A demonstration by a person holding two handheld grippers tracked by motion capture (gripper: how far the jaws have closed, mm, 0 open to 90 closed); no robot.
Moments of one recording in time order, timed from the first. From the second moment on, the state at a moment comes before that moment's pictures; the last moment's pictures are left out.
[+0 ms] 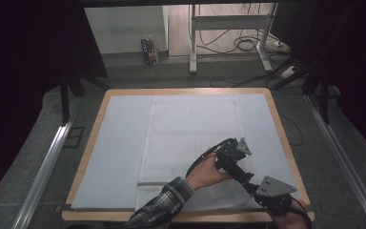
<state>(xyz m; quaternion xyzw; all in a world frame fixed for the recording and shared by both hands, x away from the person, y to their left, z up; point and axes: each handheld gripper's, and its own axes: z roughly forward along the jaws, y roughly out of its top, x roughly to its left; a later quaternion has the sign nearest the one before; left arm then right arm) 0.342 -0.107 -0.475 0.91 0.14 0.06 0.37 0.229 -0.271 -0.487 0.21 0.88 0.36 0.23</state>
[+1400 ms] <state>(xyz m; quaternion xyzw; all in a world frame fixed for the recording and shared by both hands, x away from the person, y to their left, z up) 0.331 -0.057 -0.490 0.92 0.06 -0.04 0.37 0.228 -0.274 -0.485 0.21 0.88 0.36 0.24</state>
